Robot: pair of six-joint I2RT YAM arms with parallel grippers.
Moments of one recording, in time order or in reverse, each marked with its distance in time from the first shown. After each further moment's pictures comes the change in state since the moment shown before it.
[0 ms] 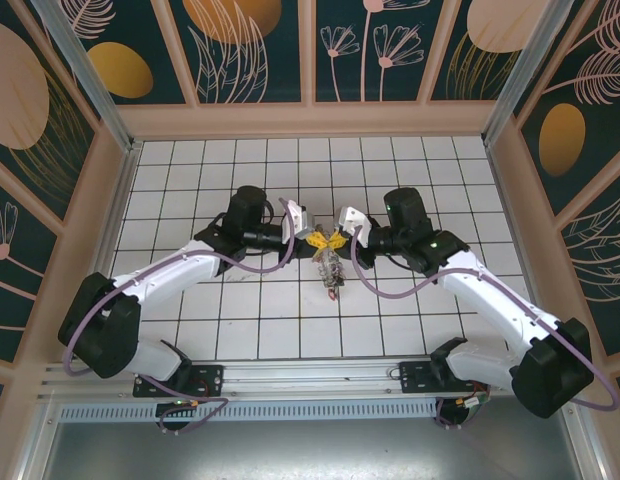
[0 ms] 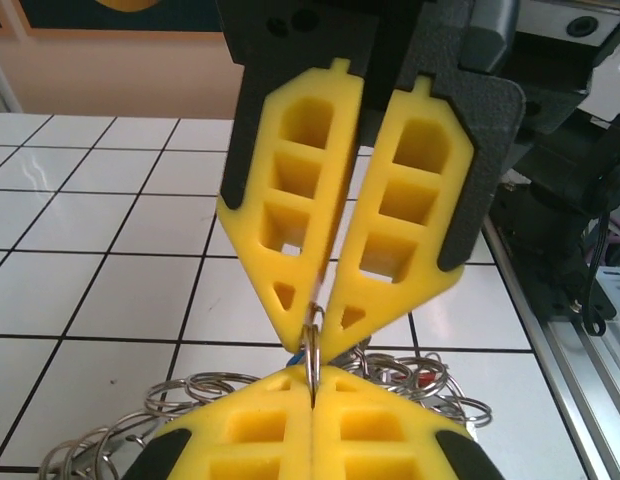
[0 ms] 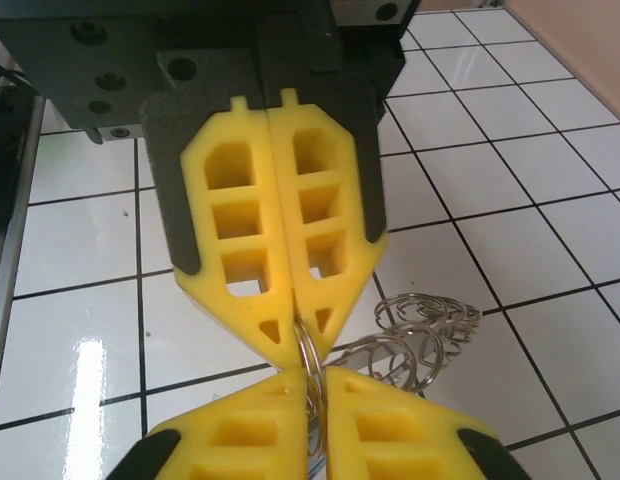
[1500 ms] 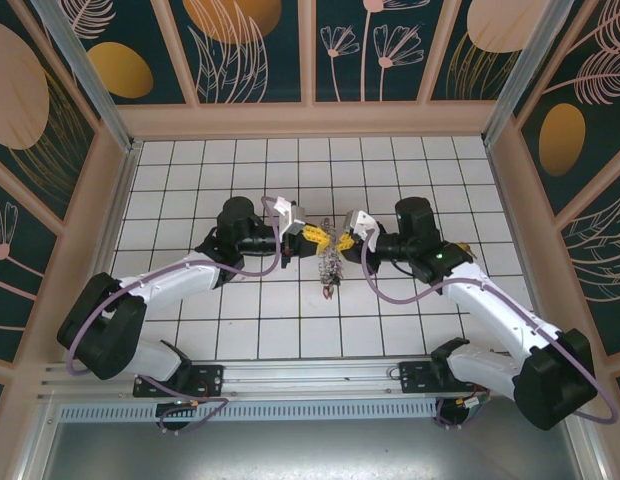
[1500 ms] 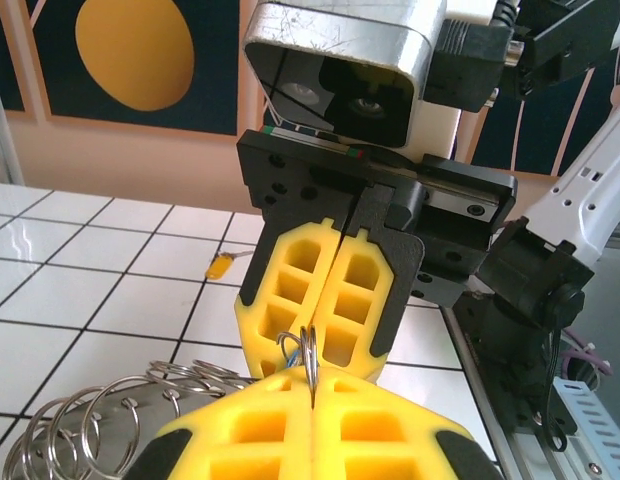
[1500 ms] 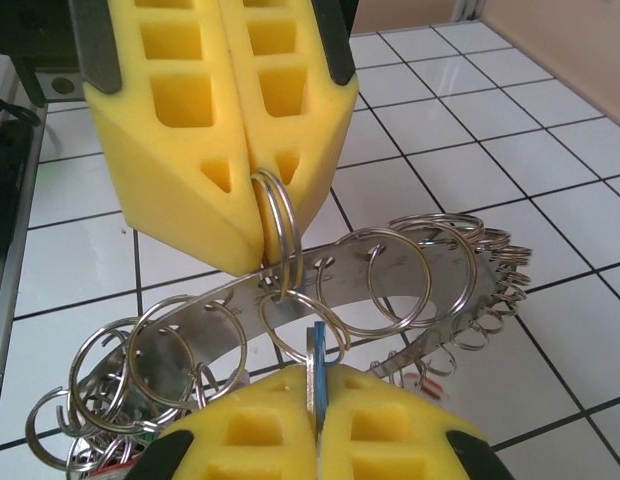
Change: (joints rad) left arm -0.004 -0.001 -0.136 0.468 0.043 -0.358; right arm -0.054 -0.053 -0.125 0.126 -0.046 0.077
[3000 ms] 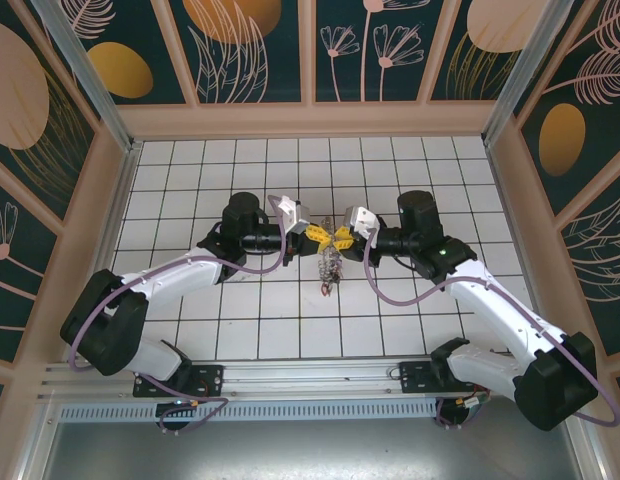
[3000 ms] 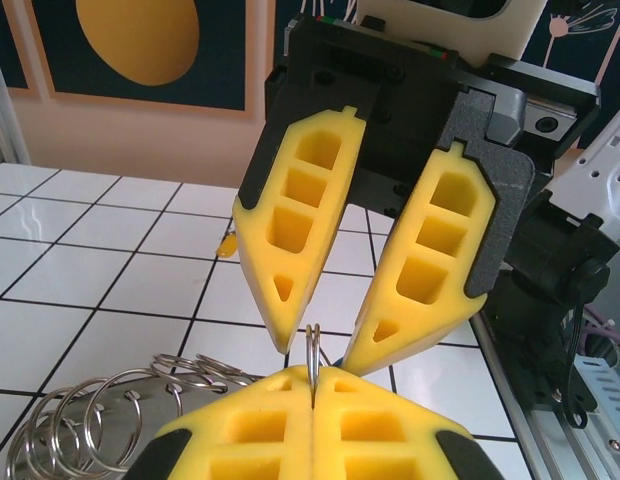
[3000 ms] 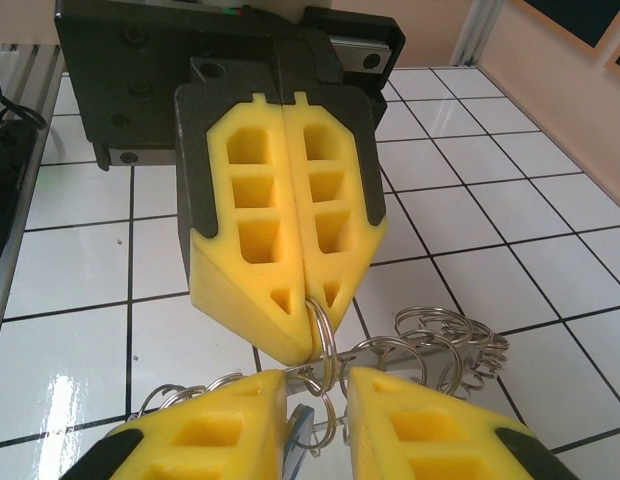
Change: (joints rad) left arm 0.000 0.024 0.052 -0.121 -0.011 0.097; right arm 0.004 -0.011 0.065 -0.030 -0.027 -0.073
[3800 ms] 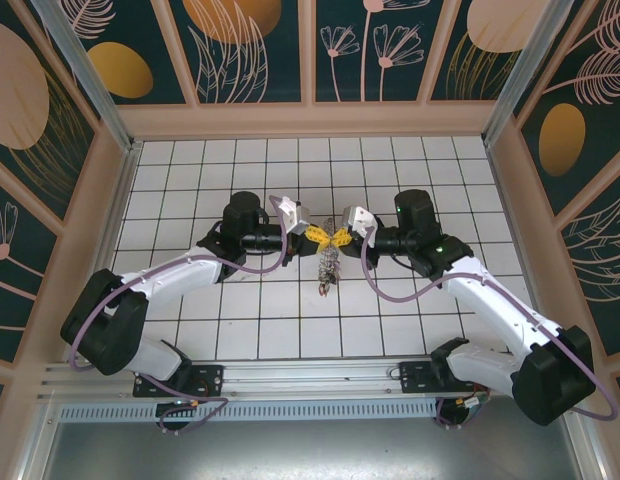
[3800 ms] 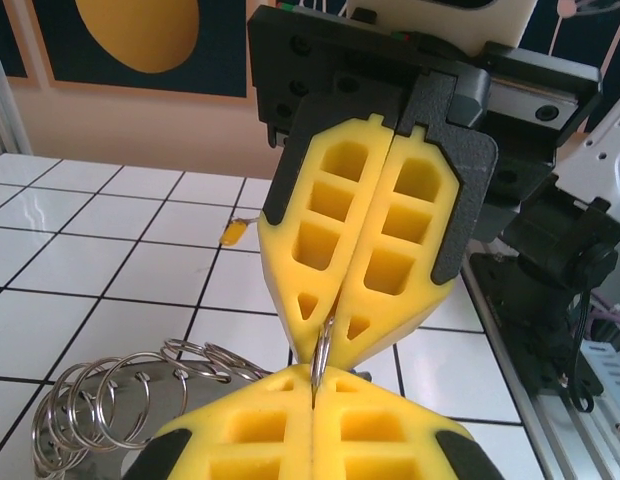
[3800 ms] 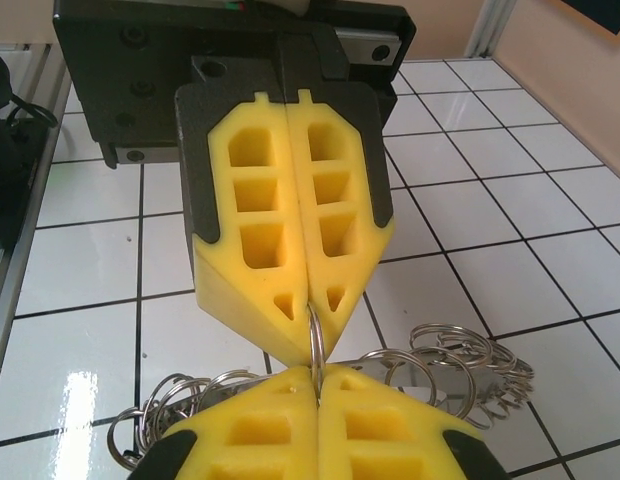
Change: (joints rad) left arm 0.004 0.002 0.012 -0.060 -0.001 0.055; right arm 0.000 0.031 0.005 -0.001 -0.019 0.002
